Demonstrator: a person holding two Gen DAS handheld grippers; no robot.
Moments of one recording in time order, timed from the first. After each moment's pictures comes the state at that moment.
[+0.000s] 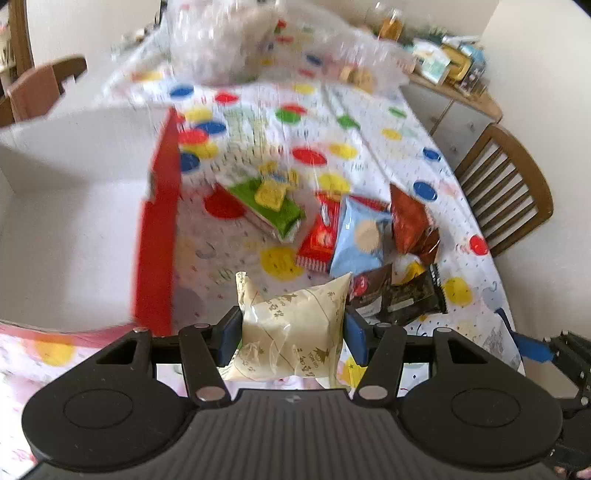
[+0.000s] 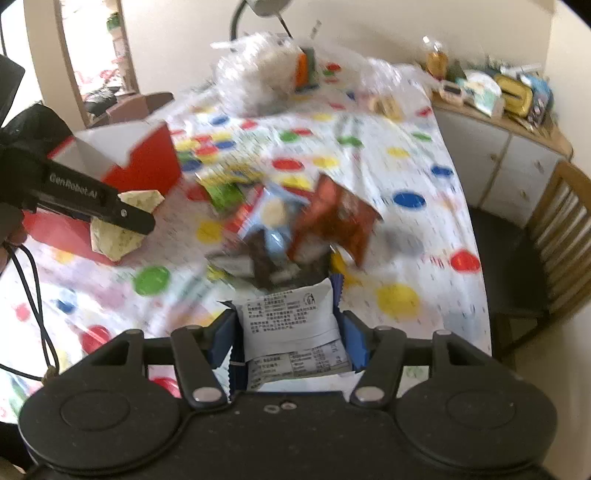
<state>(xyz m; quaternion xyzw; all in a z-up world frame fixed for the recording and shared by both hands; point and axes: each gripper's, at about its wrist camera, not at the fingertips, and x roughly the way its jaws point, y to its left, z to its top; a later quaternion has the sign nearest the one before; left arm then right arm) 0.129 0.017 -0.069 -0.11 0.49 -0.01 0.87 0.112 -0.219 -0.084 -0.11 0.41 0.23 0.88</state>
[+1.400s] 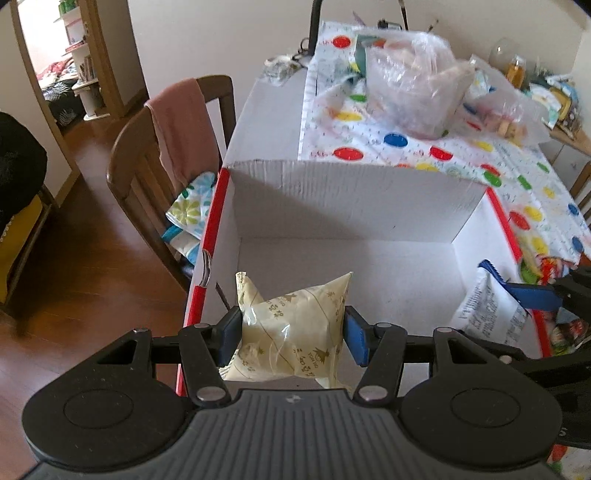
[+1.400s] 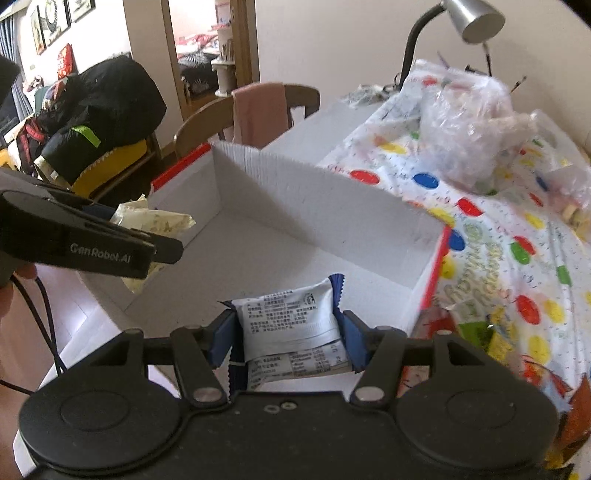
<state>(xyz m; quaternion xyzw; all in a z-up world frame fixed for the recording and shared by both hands) 0.121 0.280 -0.068 -0.06 0.47 0.11 0.87 0.150 0.109 -0.093 -0.18 0.41 0.35 0.82</state>
